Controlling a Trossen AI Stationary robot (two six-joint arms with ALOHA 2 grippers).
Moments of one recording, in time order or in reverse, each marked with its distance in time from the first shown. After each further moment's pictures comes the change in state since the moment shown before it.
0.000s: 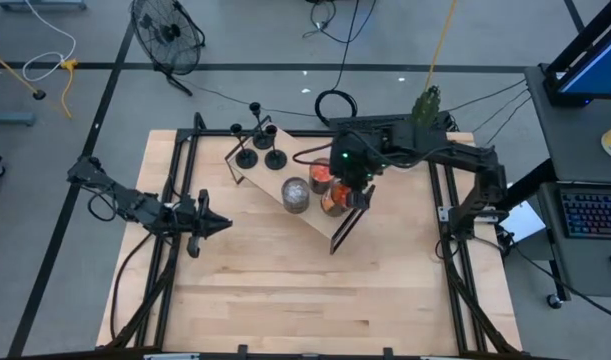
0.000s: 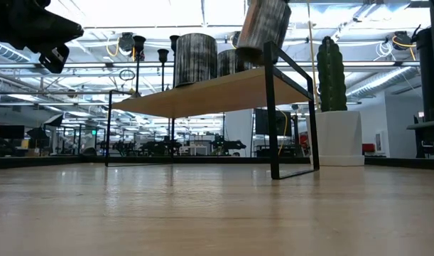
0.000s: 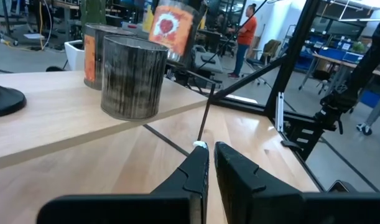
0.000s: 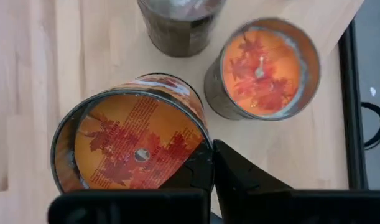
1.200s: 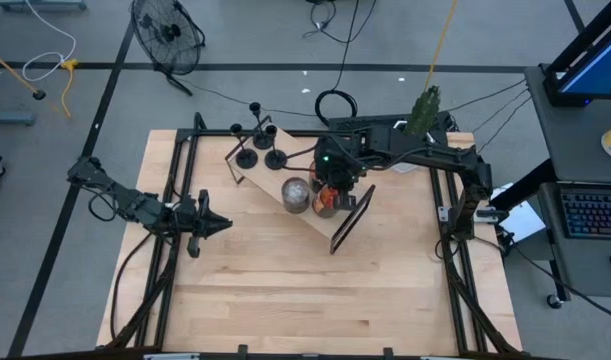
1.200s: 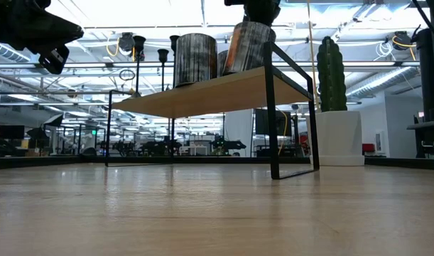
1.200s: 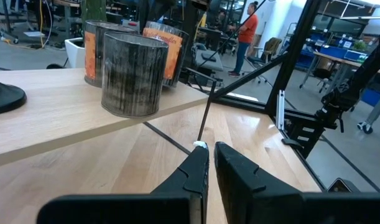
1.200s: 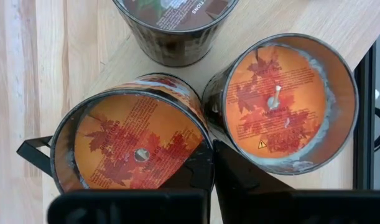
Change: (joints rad) left arm 0.000 0.000 0.000 -0.011 0.000 -0.006; right arm -0.026 0.115 0.001 0.054 -0.006 -0.067
